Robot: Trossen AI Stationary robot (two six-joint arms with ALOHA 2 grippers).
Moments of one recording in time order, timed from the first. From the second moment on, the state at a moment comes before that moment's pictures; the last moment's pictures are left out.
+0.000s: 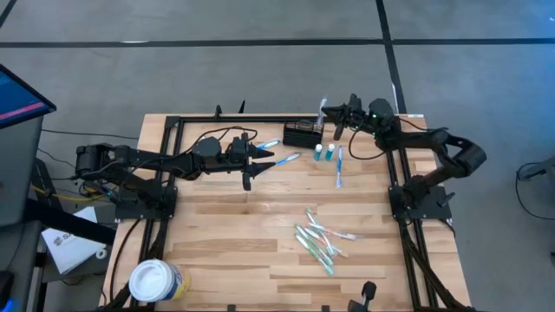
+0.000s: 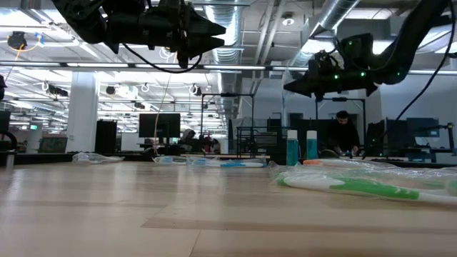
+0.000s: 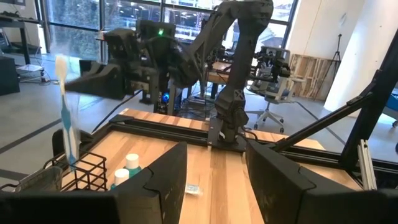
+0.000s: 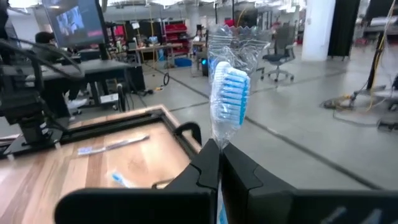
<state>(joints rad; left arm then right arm) 0.20 1.35 0.62 0.75 0.08 -0.14 -0.89 1.47 0.53 0.94 -0.48 0.08</state>
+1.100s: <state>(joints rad) 0.20 1.35 0.62 0.75 0.08 -0.14 -0.89 1.68 0.53 1.06 -0.50 0.11</state>
